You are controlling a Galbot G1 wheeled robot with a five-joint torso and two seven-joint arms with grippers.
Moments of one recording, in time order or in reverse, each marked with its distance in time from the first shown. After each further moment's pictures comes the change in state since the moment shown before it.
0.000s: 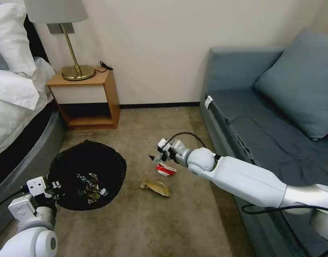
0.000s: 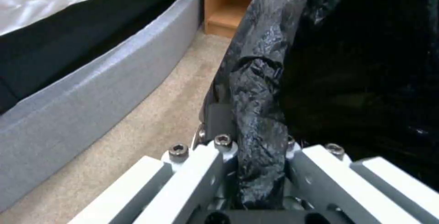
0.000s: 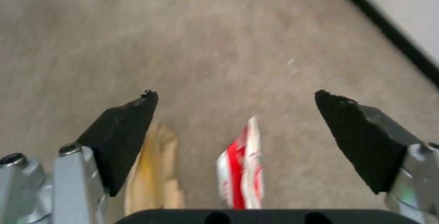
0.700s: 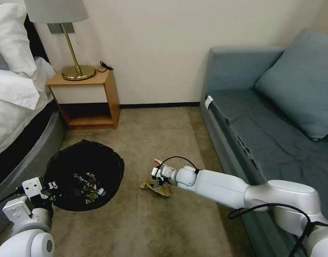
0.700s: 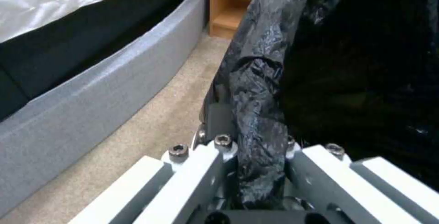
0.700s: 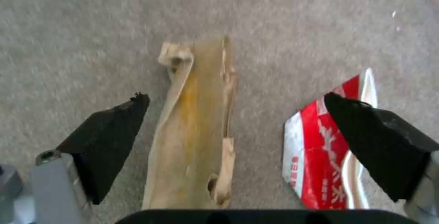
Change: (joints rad) left arm 0.009 0.000 -0.022 -0.008 -0.012 -0.005 0.002; right arm -0.024 0.242 -0.212 -0.460 -0.117 0.172 -0.127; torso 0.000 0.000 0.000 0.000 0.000
